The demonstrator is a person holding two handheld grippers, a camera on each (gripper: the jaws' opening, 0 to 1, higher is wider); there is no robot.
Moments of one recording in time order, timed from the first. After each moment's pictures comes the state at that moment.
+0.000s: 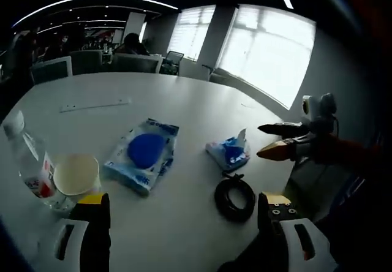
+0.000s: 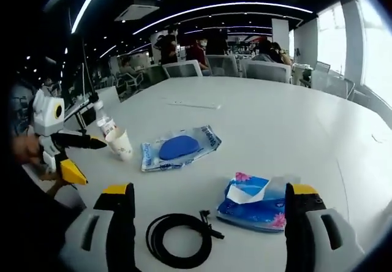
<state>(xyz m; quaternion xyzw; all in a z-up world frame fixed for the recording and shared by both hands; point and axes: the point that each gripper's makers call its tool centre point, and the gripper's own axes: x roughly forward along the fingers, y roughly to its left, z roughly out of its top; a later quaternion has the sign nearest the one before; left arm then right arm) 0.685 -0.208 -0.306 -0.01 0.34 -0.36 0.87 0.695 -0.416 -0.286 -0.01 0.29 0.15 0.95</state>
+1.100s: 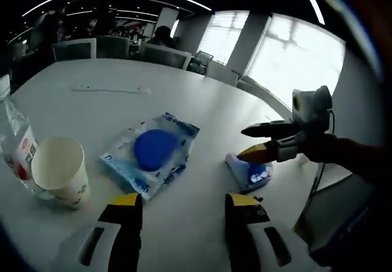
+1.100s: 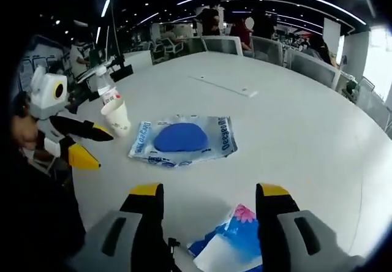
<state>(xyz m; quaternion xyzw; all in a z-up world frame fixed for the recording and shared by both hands) 0.724 -0.240 -0.335 -0.08 0.35 -0.26 0.89 0.783 -0.399 -0.342 -0.10 0.35 0.29 0.88</state>
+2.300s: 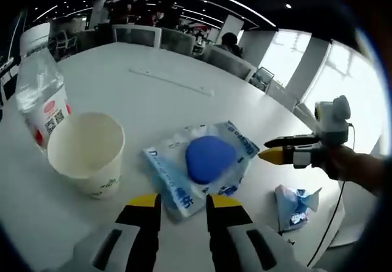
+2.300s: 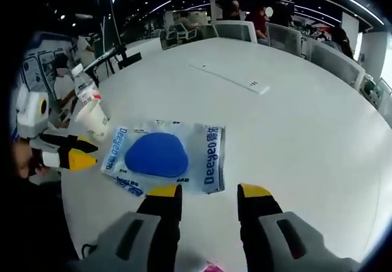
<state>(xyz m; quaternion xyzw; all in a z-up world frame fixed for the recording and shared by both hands) 0.768 -0.198 -0.384 -0.13 0.39 -0.05 0.91 0.872 -0.375 -0.379 -0.12 0.39 0.33 0.85</state>
